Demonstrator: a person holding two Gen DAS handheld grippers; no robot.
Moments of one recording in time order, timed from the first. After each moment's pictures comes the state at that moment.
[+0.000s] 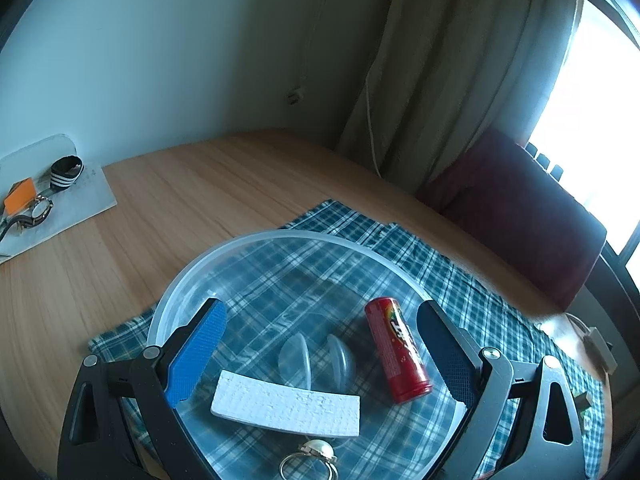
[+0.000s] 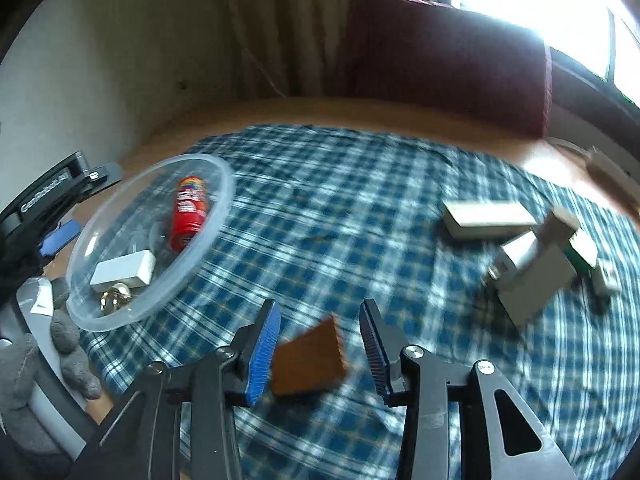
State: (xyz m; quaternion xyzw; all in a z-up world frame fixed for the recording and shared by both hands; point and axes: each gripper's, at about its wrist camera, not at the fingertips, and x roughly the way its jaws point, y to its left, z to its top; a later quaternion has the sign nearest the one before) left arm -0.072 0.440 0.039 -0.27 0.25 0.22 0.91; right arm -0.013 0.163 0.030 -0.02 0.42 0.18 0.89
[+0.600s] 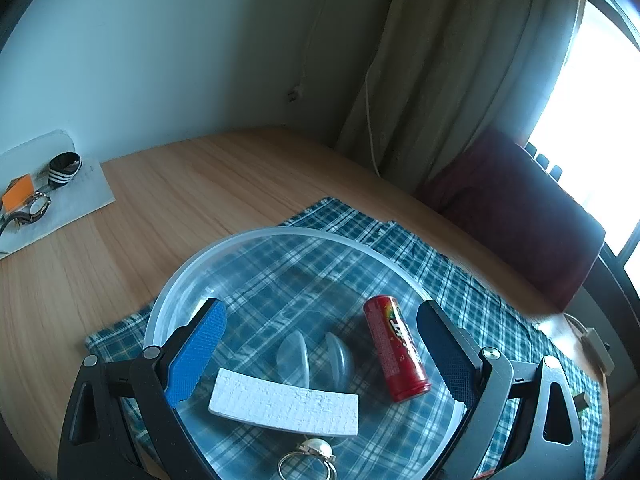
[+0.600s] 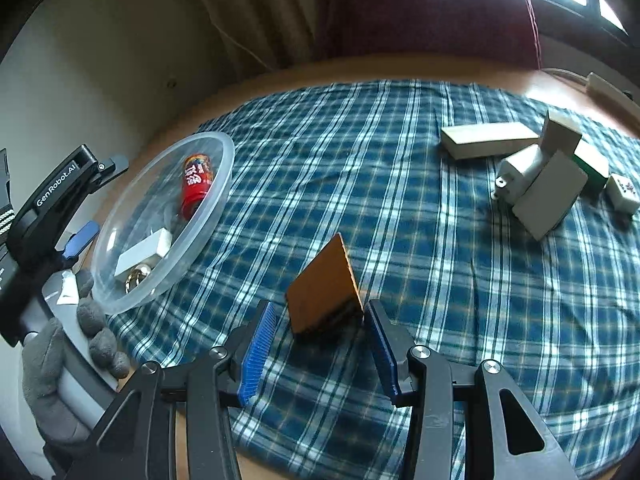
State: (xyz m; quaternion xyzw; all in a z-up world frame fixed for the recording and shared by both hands) left arm -0.072 0.439 0.038 -0.27 0.25 0.21 0.91; right arm -0.031 0.152 0.017 0.06 0.48 0.19 0.85
